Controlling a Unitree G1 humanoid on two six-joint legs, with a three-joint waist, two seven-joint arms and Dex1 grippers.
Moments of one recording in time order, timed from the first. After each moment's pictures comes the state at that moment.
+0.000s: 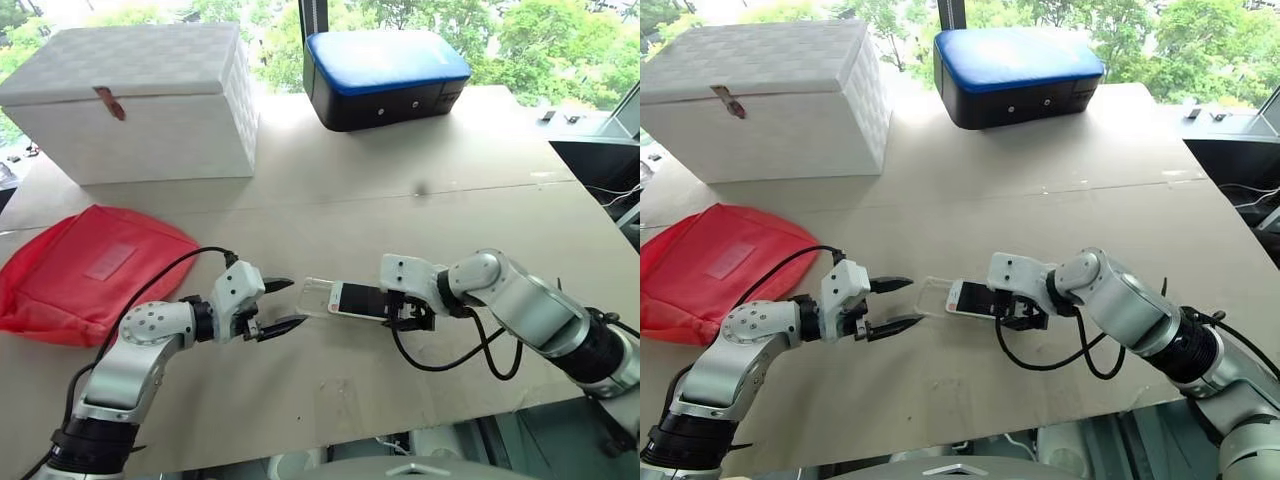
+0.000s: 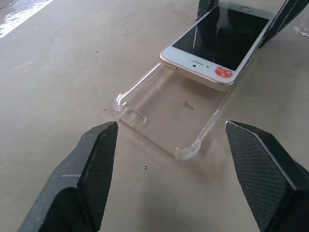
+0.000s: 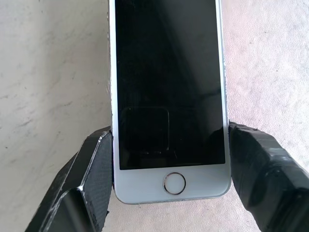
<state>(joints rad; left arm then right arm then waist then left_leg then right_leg) 0.02 0.74 0.03 -0.23 -0.35 0.25 -1.02 -0.65 -0.66 0.64 -0.47 0.14 1.09 0.89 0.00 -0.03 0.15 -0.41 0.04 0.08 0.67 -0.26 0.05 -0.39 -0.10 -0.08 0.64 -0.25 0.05</state>
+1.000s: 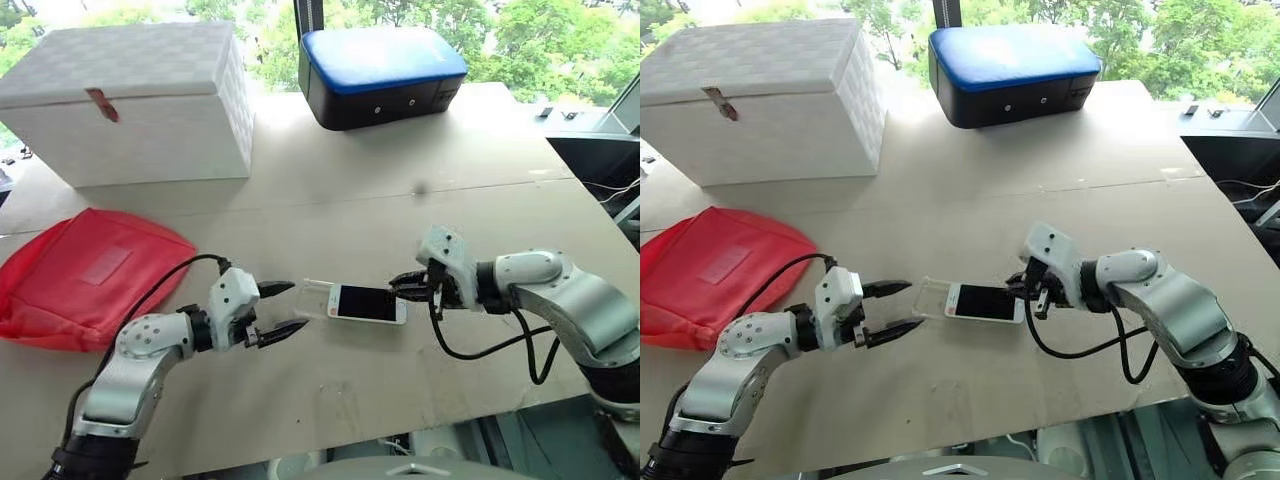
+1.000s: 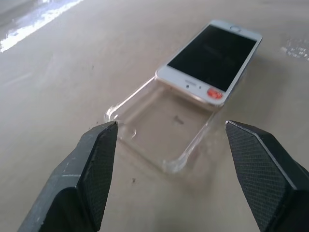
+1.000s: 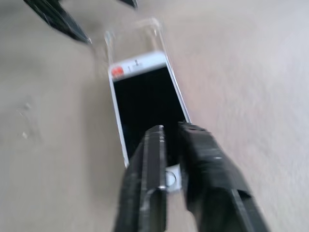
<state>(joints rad) 0.09 0.70 0.08 -0.25 -0.43 0.17 -1.06 -0.47 -0.59 0.21 -0.57 0.45 1.07 0.88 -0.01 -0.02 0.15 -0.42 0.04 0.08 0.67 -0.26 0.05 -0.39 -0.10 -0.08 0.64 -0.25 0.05</state>
